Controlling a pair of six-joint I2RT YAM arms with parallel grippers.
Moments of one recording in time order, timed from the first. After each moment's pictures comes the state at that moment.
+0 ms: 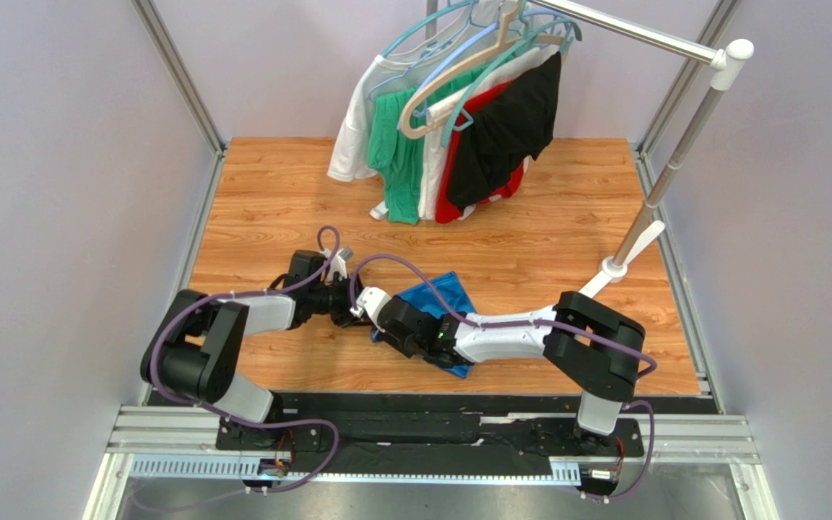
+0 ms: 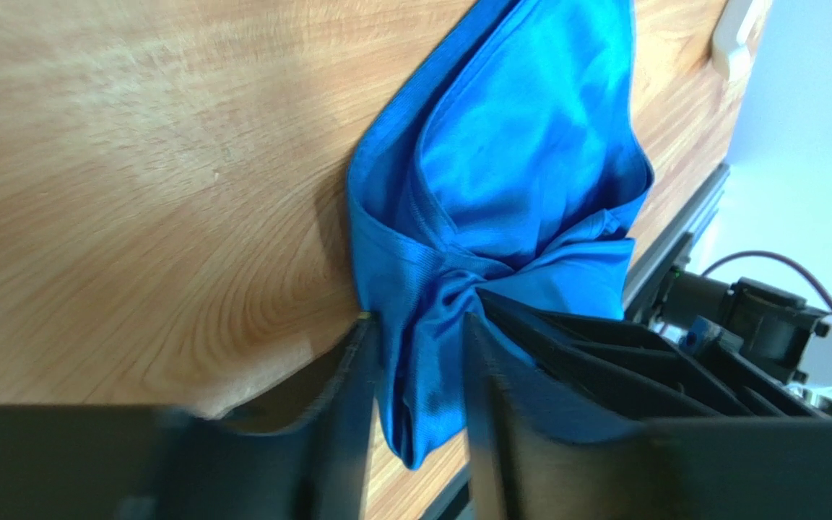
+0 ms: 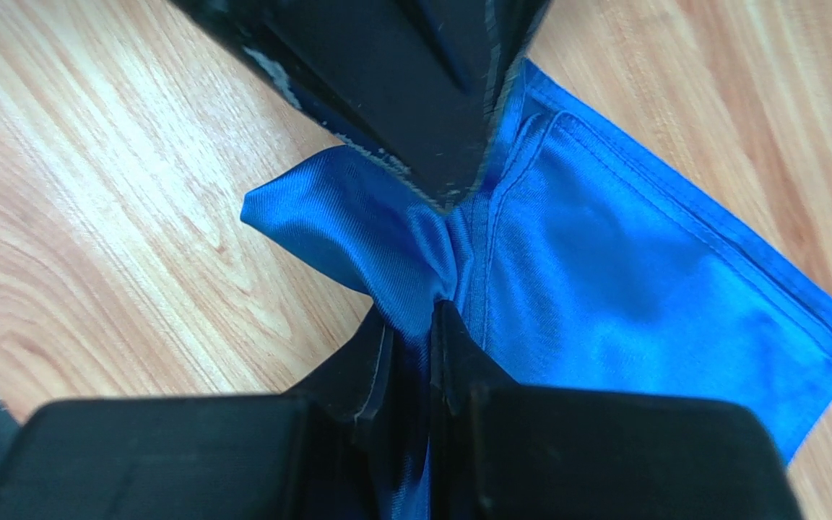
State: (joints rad) left arm -0.29 1.52 0.49 0.16 0.69 -0.60; right arm 1.18 1.79 0.96 0.00 0.28 0.00
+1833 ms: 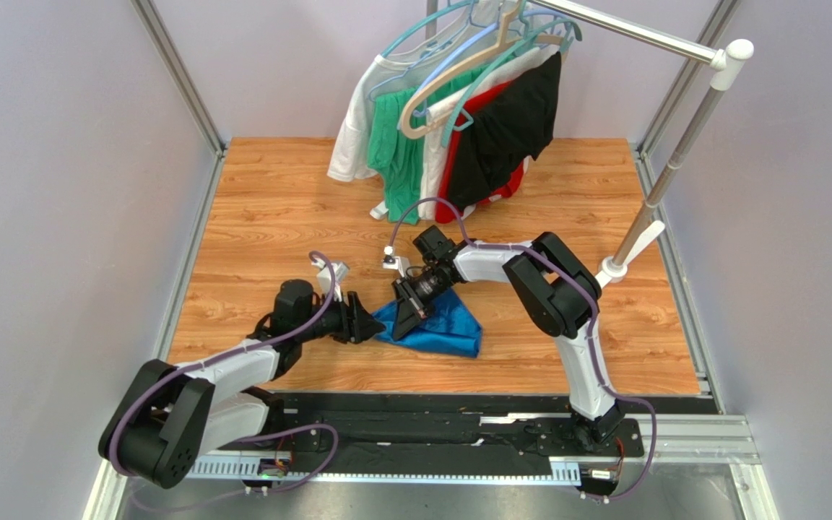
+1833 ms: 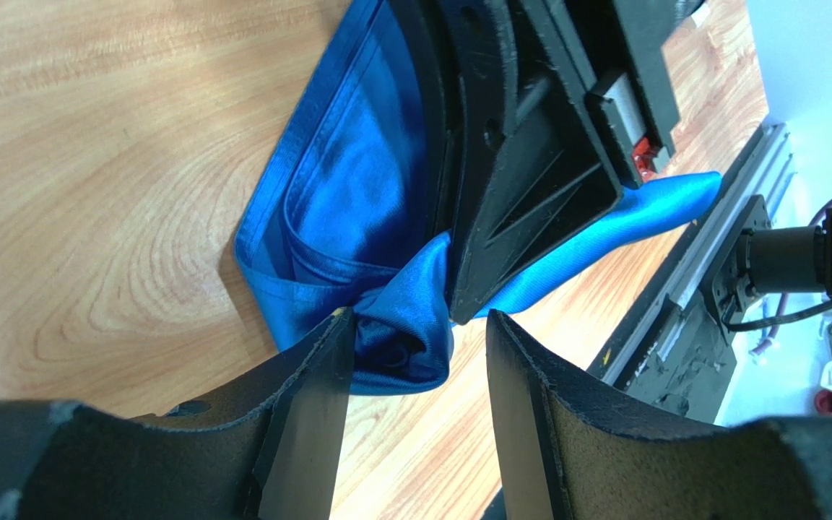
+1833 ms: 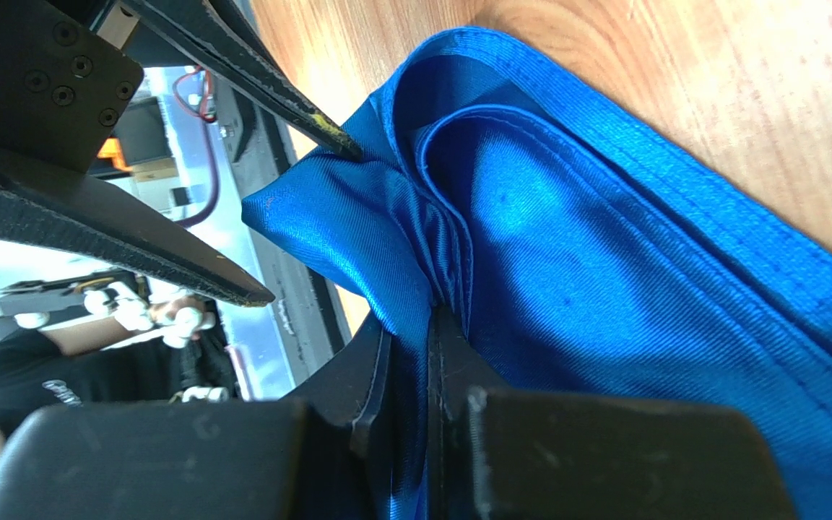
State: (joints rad) left arm -0.39 1.13 0.20 0.40 0.56 -0.49; right arm 0.71 2.16 1.32 -0.35 -1.01 0.16
